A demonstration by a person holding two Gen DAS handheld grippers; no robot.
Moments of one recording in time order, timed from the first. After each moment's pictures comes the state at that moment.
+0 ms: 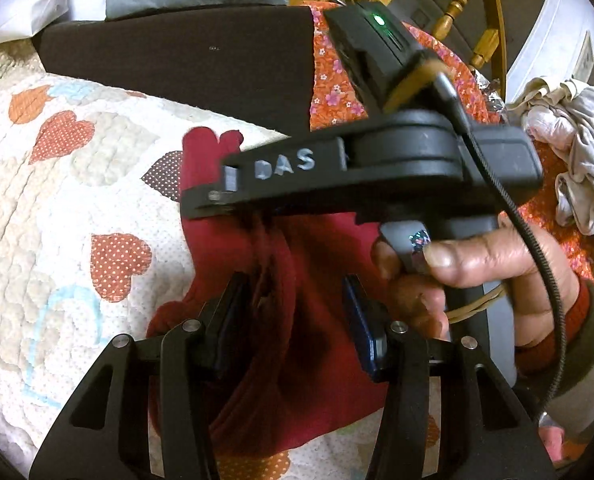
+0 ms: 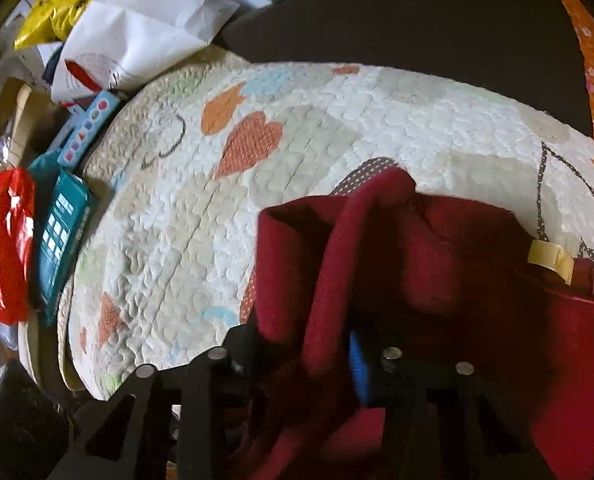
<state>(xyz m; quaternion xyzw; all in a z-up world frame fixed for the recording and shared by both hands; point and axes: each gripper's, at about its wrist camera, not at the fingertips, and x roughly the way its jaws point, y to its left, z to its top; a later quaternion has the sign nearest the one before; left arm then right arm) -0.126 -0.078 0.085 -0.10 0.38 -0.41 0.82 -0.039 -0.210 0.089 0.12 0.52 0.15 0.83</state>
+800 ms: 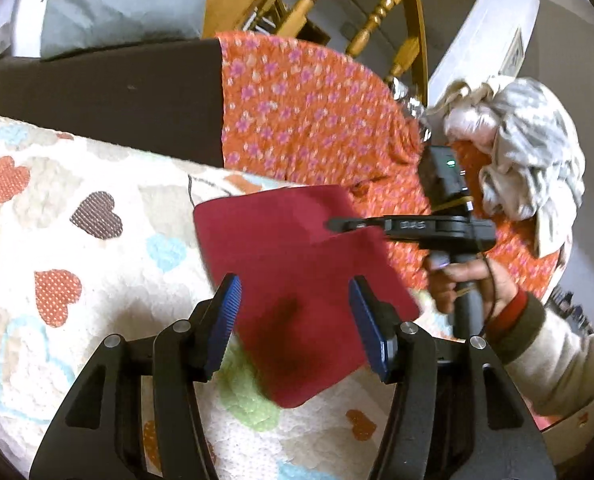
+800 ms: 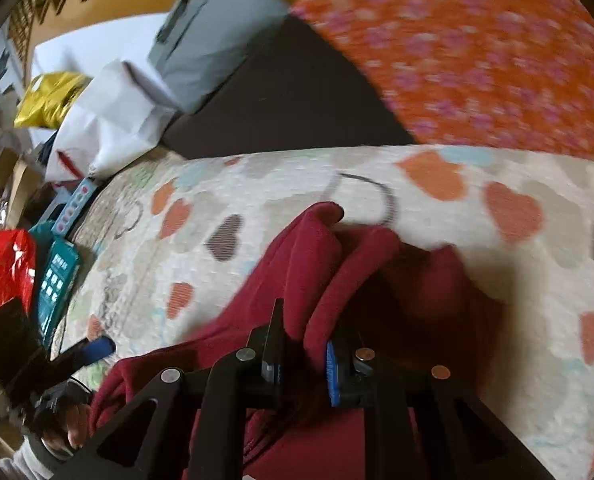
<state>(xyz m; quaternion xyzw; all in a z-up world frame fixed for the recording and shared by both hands) -0.150 -0.088 0.123 -0.11 0.32 -0.53 0.78 -0.190 -0.376 0.155 0.15 0.42 0.03 0.89</state>
